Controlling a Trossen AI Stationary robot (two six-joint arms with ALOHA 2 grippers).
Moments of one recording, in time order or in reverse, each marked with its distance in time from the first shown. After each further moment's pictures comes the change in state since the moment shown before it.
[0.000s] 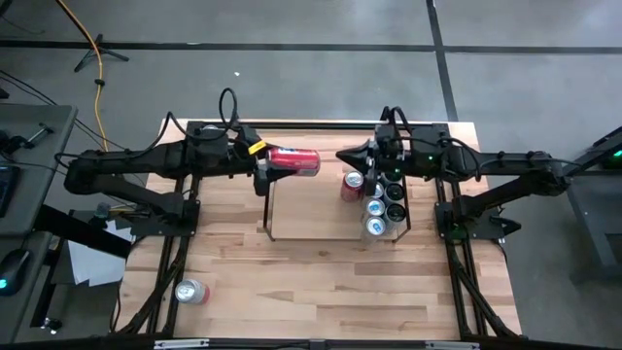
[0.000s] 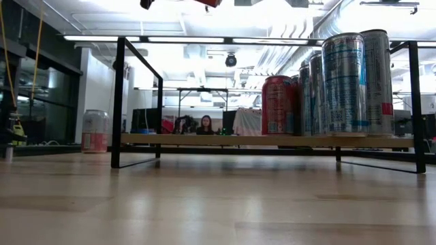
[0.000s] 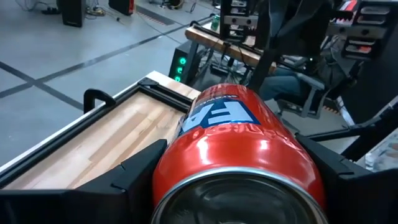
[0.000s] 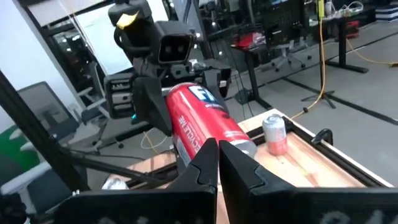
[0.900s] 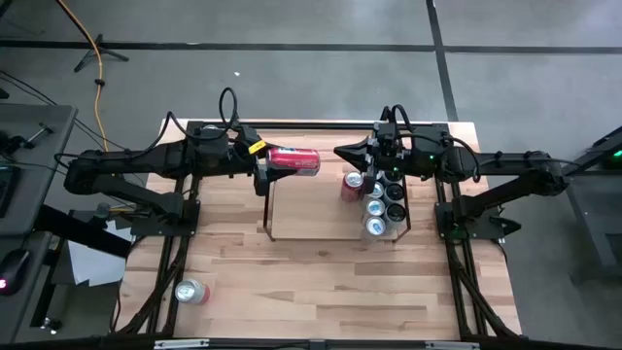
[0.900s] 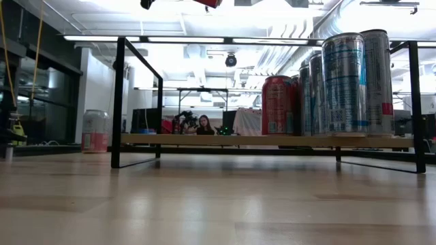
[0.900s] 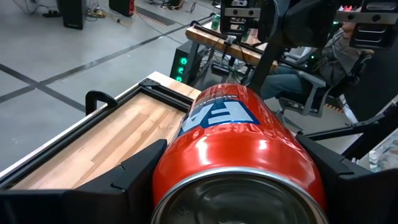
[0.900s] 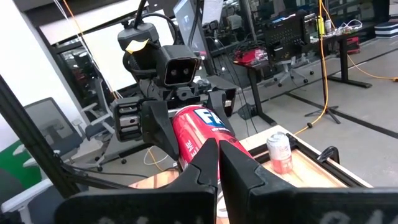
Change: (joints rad) left arm 0.000 0.001 0.000 -0.001 0.000 0.018; right arm 0.000 0.016 0.000 0.085 0.006 -0.009
